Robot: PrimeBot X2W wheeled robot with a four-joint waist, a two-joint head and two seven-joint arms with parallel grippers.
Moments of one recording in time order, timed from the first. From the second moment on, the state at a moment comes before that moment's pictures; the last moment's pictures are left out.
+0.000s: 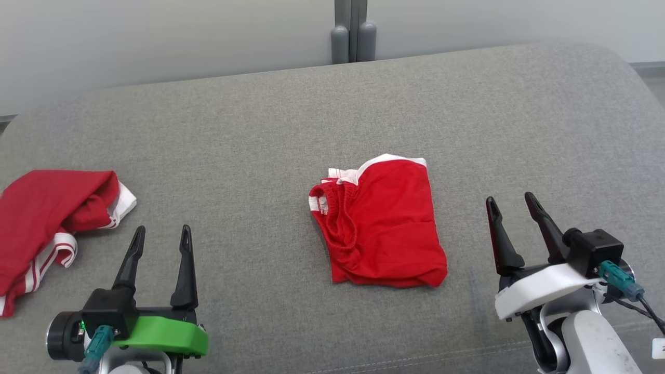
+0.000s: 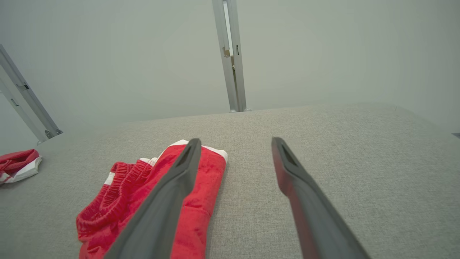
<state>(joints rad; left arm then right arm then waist) -0.04 0.16 -0.12 0.10 -0.23 0.01 -0.24 -0.14 -0.09 0.06 0.18 0.23 0.13 -0.18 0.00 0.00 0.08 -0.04</state>
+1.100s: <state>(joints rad) -0.10 0.14 -0.17 0.12 -0.24 0.00 -0.25 -0.29 -0.14 0.23 0.63 0.27 0.13 -0.10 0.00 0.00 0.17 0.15</state>
